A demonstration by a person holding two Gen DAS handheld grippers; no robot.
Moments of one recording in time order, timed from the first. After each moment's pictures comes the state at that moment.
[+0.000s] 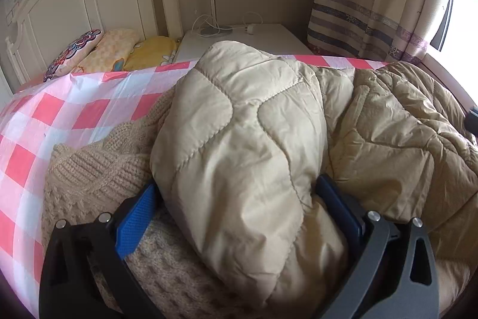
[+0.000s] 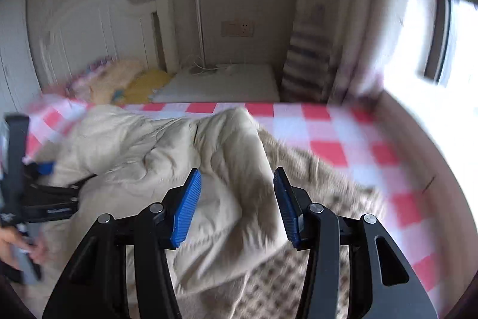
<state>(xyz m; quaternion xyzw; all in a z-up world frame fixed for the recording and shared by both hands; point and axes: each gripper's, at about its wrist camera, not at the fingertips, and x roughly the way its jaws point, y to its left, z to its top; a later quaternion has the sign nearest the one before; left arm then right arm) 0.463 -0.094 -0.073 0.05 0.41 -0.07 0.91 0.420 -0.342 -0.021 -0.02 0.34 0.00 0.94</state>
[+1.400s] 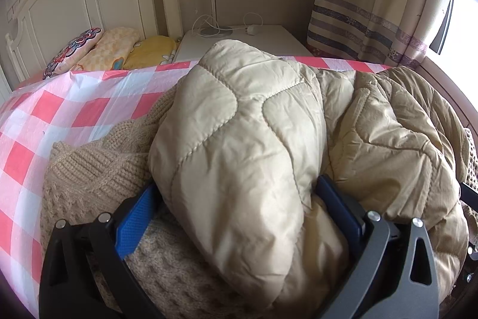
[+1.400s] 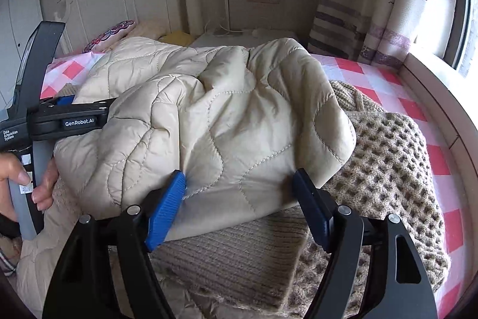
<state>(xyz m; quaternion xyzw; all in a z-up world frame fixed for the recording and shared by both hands) 0.463 -0.098 -0.073 0.04 0.41 -0.07 0.91 0.379 -0.323 -0.065 -0.01 0.40 0.04 0.92</state>
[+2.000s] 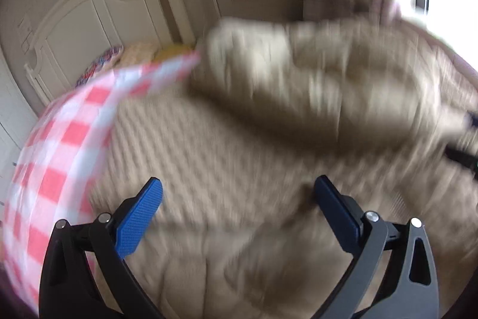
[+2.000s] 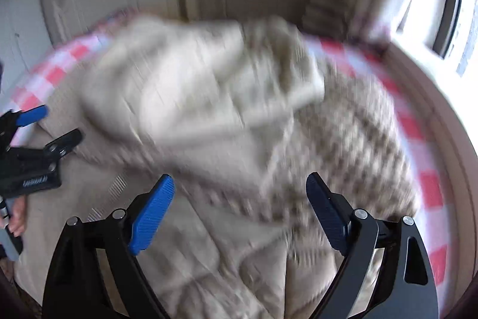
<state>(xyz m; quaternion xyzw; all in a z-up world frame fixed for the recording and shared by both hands) 0.326 -0.124 -0.073 0.14 0.40 -0.03 0.90 0.325 -0.330 -0.076 -0.02 0.45 0.02 0.89</state>
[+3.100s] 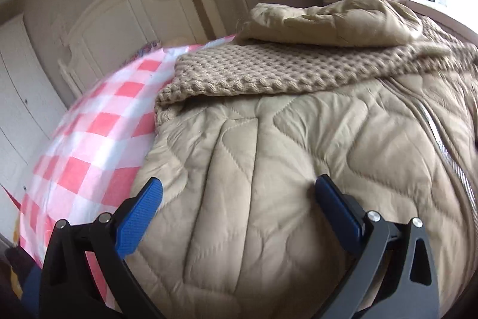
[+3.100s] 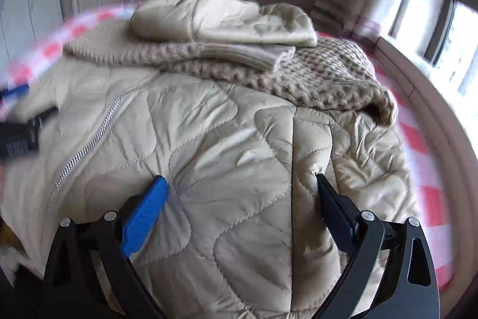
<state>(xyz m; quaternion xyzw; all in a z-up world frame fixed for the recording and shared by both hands) 0.199 -0.086 -0.079 0.17 0.35 0.03 0.92 0.215 -0.323 -0.095 -0.05 0.42 0.04 0.91</state>
